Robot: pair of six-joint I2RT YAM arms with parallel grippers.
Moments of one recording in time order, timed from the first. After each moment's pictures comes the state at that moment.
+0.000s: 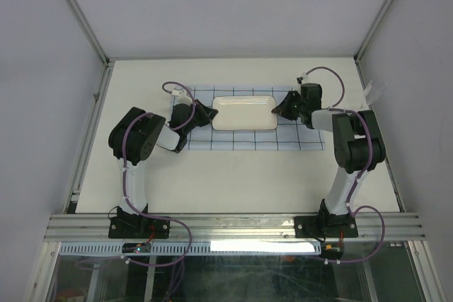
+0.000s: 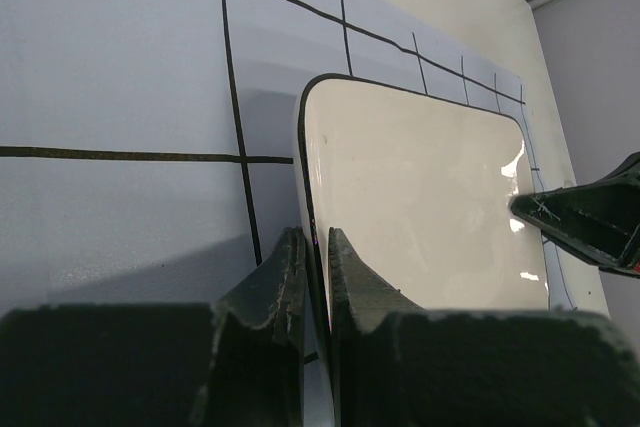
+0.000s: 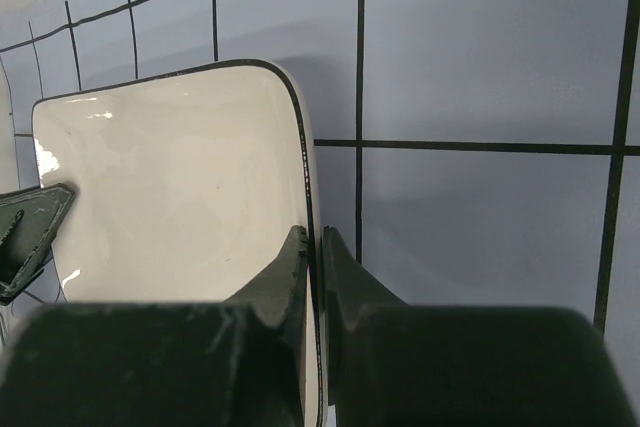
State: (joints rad) left arm -0.40 2.07 0.80 1.04 0.15 -0.80; right arm 0.14 1.87 0.97 0.22 -0.34 0.54
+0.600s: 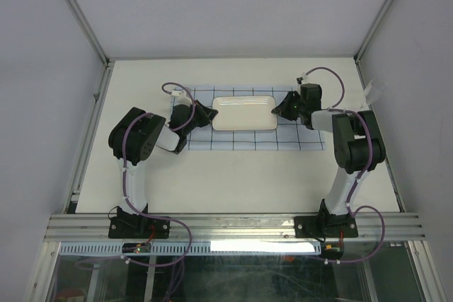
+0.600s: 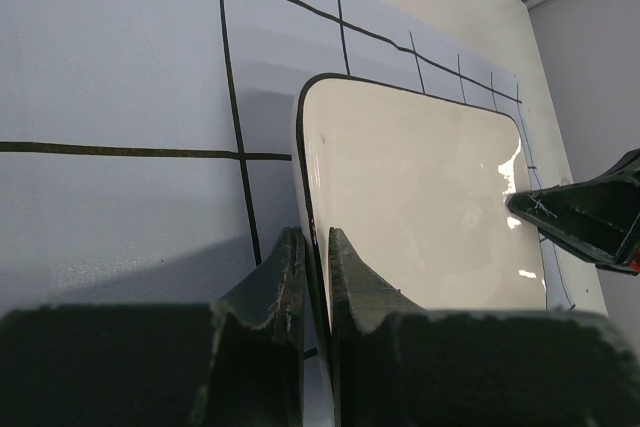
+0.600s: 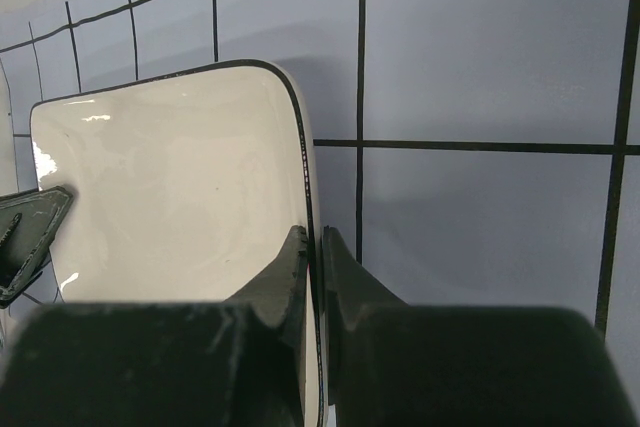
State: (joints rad) left arm -0.40 2.07 0.79 1.06 0.16 -0.80; right arm 0.15 1.86 0.96 0.23 -0.34 0.54
